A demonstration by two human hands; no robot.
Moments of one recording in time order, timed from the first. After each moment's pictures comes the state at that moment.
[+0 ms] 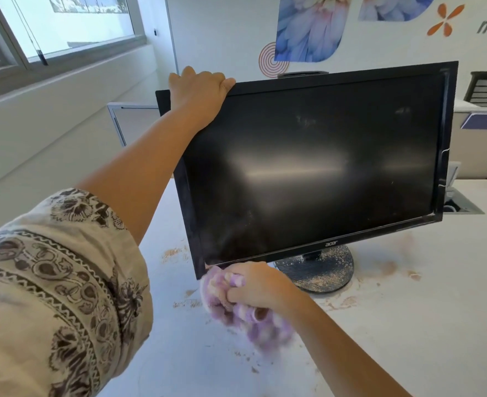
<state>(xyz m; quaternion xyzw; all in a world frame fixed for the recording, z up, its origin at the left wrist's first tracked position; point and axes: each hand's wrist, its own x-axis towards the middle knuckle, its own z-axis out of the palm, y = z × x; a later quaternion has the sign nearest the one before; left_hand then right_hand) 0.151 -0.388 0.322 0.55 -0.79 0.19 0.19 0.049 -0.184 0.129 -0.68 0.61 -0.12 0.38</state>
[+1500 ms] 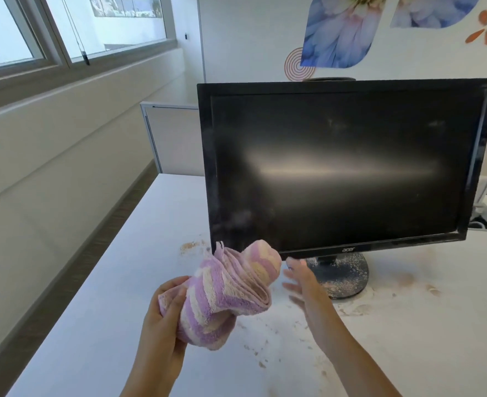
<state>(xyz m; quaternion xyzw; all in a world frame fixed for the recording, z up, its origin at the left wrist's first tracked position) 0.243 -0.115 0.111 0.53 -0.31 -0.57 0.55 0.017 -0.141 0.100 -0.43 0.59 -0.42 0.54</state>
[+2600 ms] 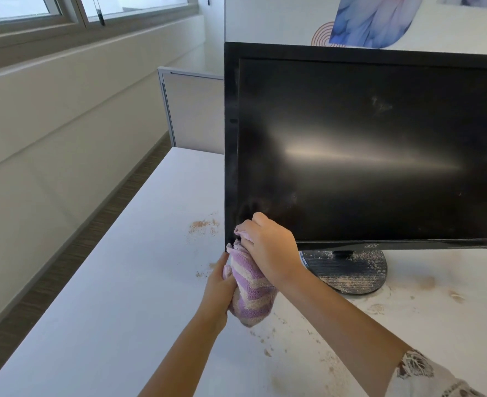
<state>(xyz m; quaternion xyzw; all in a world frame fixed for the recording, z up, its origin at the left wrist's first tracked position) 0.191 -0.180 0.037 0.56 -0.36 -0.61 0.43 0.079 -0.216 0.109 -0.81 0.53 -0.26 0.02</state>
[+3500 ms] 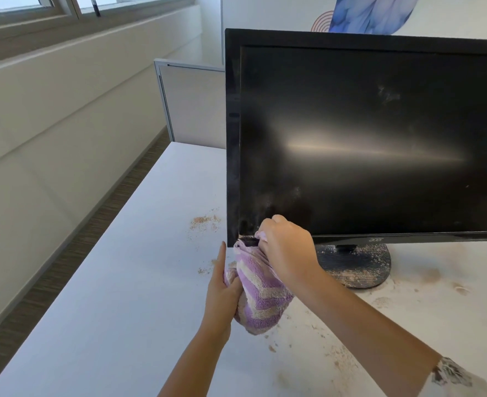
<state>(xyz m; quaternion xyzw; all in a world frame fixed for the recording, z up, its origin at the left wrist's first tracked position) 0.187 -0.162 0.043 0.60 -0.39 -0.54 0.44 0.072 -0.205 0.130 -0.77 0.63 -0.08 0.05</state>
